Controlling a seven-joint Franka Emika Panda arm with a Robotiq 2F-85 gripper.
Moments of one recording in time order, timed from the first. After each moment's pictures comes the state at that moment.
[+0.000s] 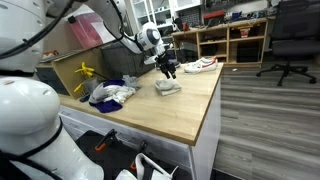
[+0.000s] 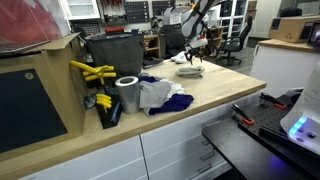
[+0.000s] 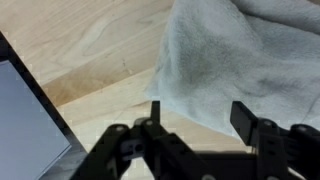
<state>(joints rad) 0.17 0.61 -0.18 -1.75 -0.24 2.32 0.65</state>
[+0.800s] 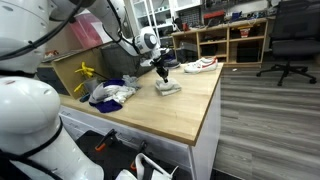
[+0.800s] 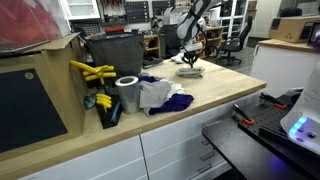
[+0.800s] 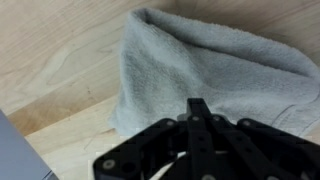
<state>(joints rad) 0.18 0.65 -0.14 -1.73 -0.17 2.33 0.68</state>
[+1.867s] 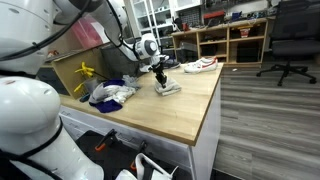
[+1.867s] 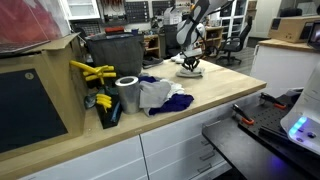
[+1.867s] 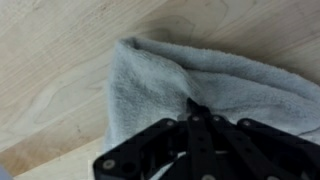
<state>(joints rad) 0.18 0.69 -0.13 -1.75 -0.12 2.33 0.71</state>
